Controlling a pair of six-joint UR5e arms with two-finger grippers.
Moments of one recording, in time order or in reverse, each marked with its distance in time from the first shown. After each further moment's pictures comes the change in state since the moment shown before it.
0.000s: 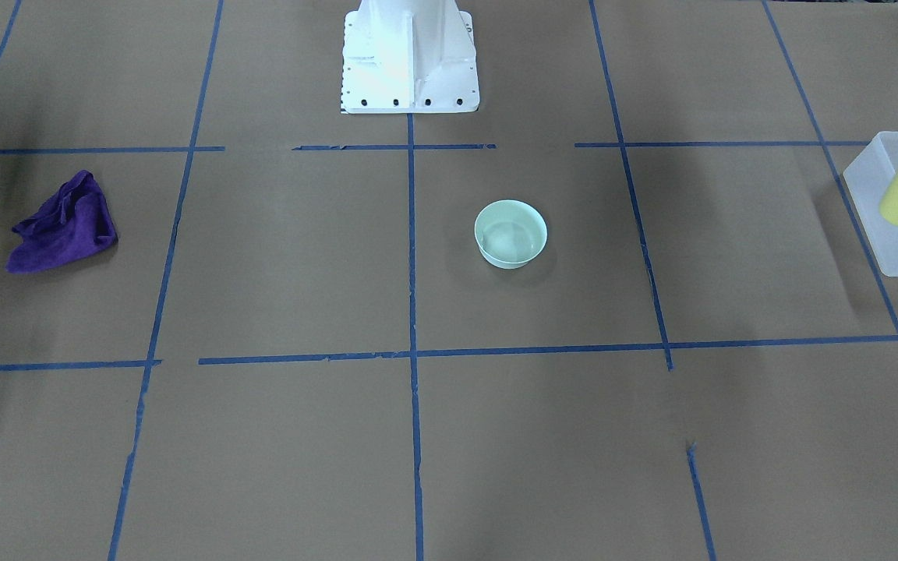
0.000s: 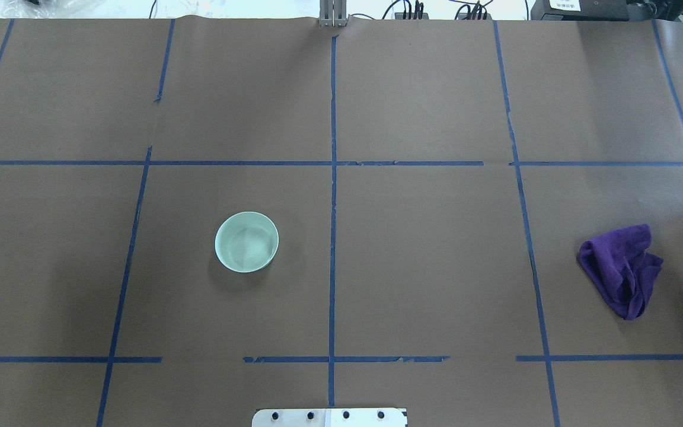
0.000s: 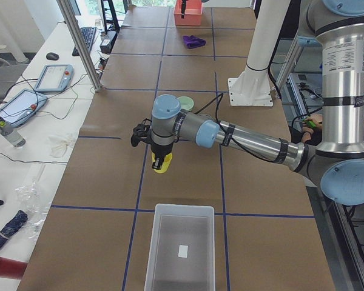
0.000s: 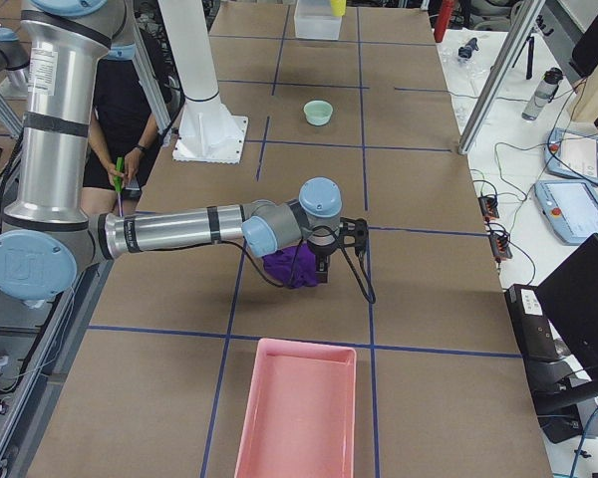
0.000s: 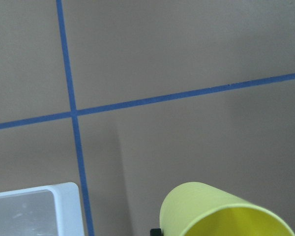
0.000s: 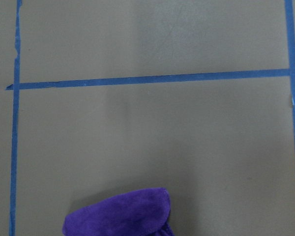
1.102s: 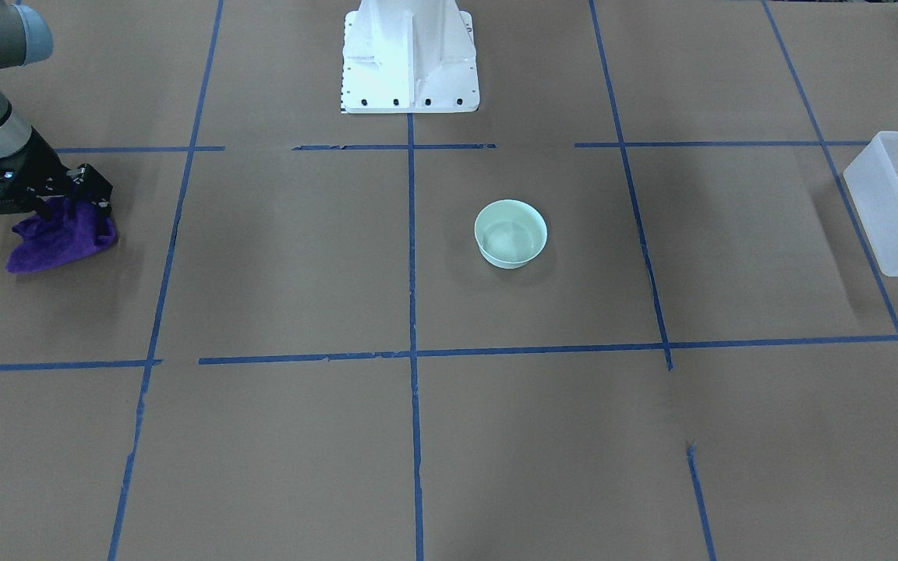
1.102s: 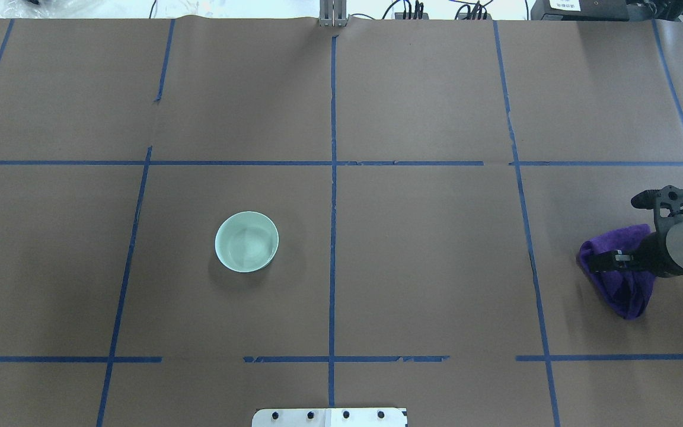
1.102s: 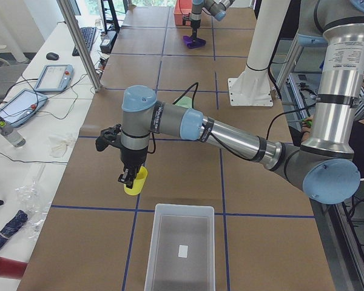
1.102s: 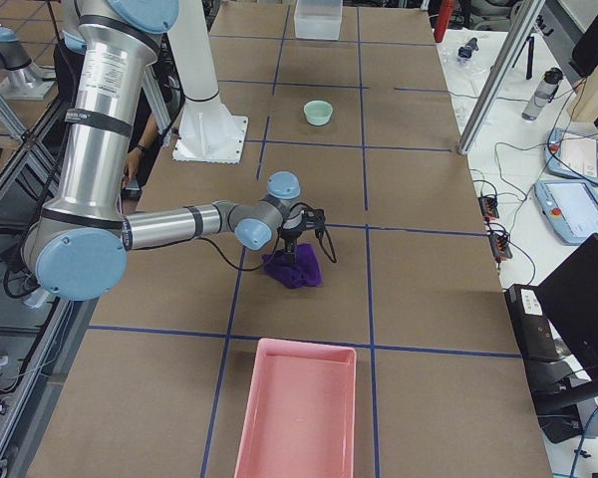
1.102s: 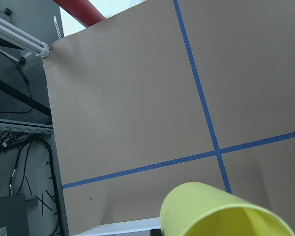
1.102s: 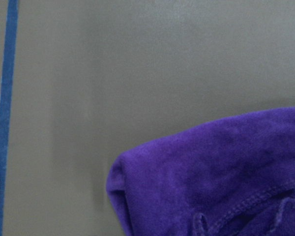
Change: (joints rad) left arm -0.189 -0.164 0.125 0.153 0.140 0.280; right arm -0.502 -0.042 -0.002 0.193 -0.334 0.348
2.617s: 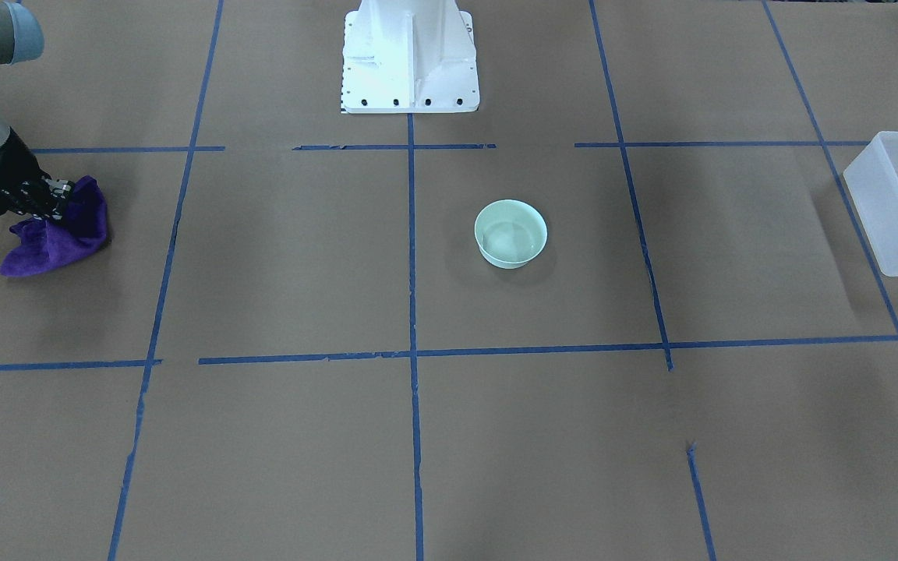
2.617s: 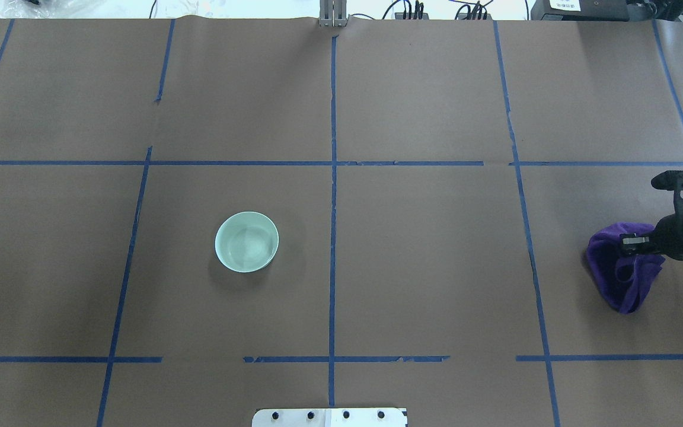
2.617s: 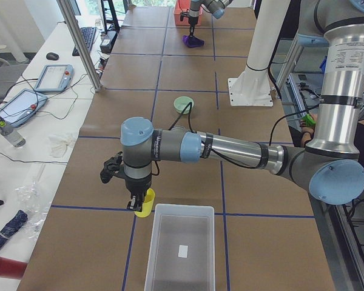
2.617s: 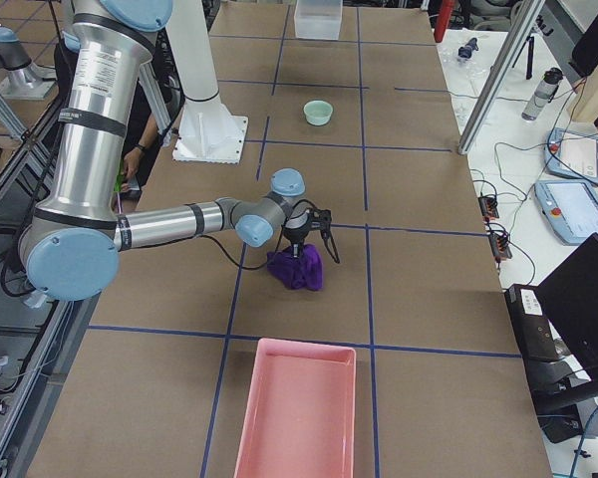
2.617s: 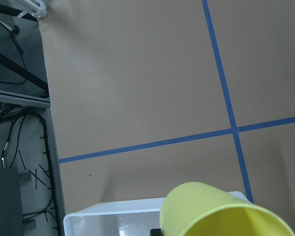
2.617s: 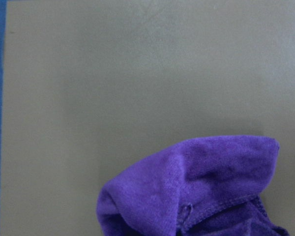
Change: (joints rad) left arm -0.003 0.055 0.131 -0.031 -0.010 0.001; right arm 0.113 0.001 0.051 -0.072 0.021 -0.008
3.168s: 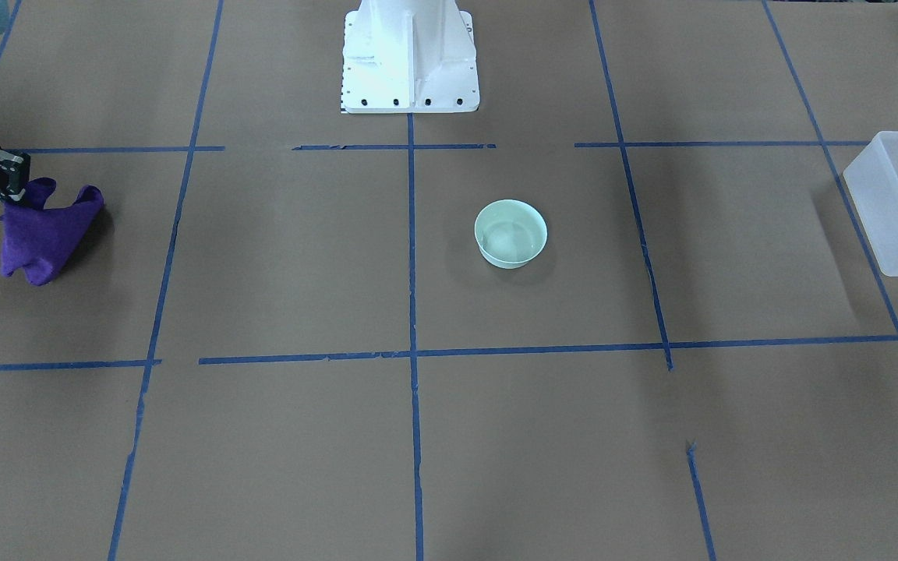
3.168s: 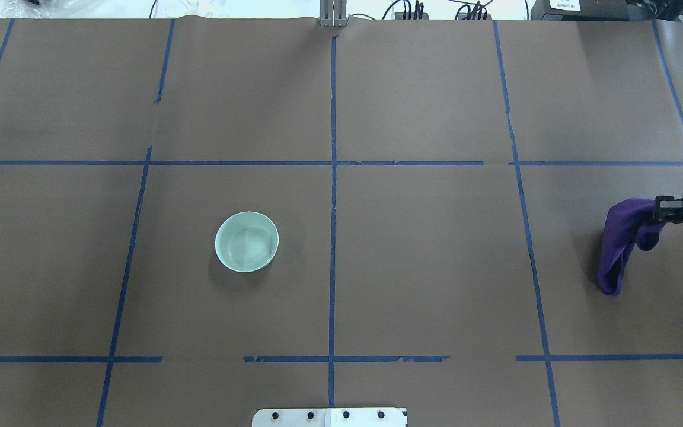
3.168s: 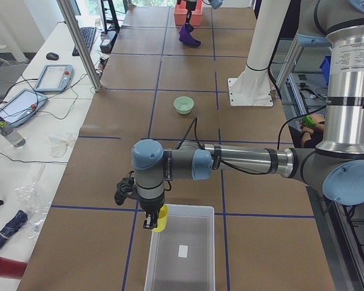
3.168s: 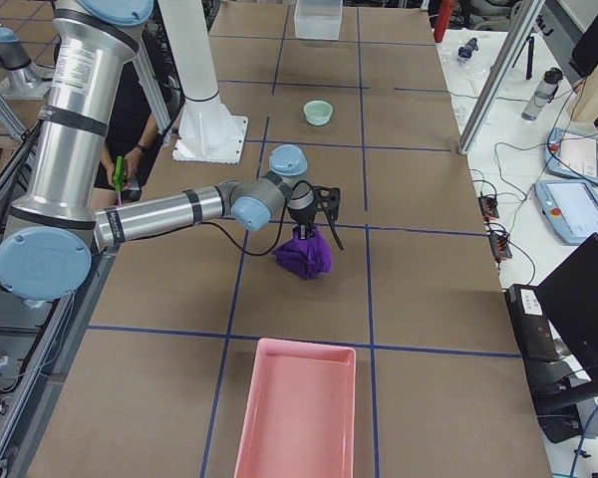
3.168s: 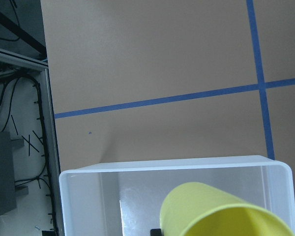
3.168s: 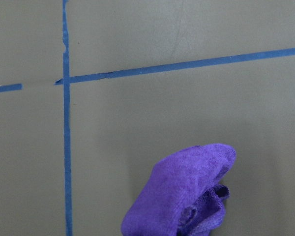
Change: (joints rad) left arm -0.001 0.074 0.036 -0.035 -0.015 0.000; right arm 0.183 -0.020 0.135 -0.028 0.098 -0.003
